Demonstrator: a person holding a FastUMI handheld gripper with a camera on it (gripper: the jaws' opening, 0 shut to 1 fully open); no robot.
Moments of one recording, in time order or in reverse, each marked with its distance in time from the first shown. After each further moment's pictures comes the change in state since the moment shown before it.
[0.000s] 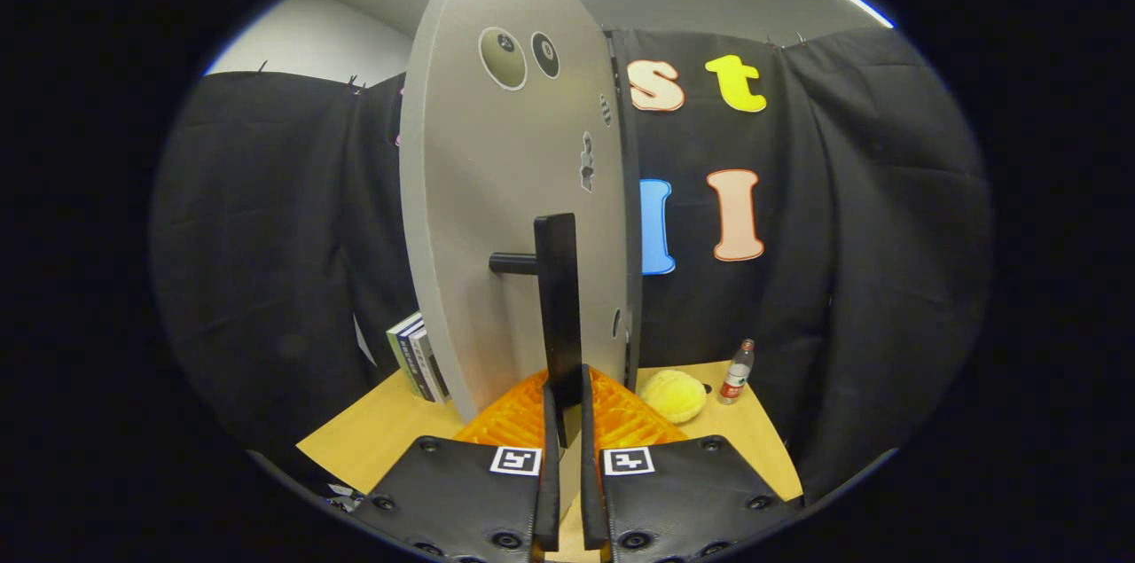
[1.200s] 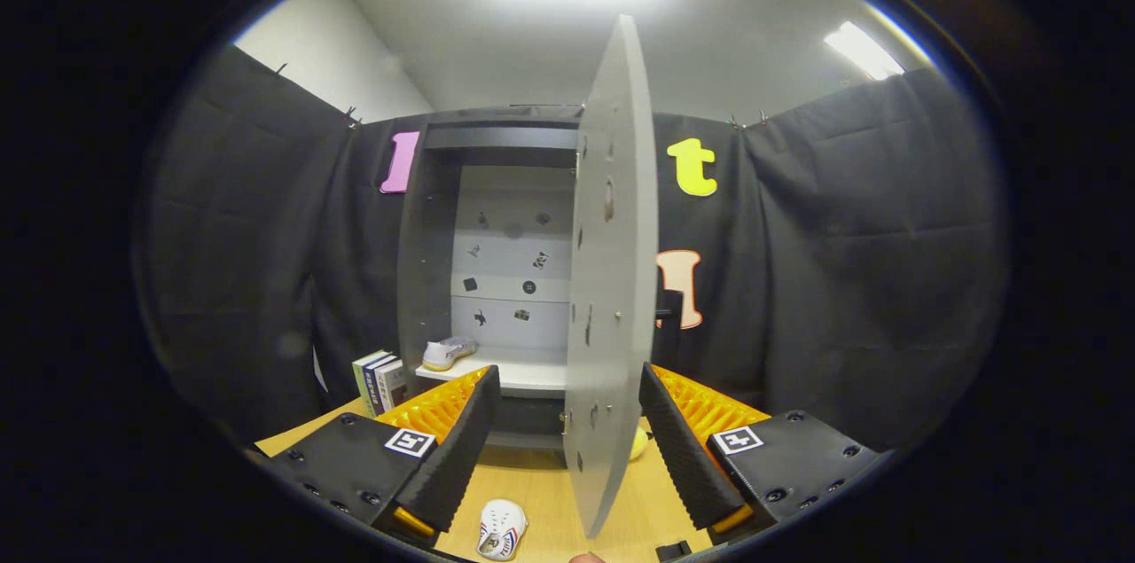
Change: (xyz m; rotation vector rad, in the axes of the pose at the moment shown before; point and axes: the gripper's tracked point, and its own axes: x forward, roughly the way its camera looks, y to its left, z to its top) arm 0.005 -0.016 0.035 -0.081 -0.259 -0.104
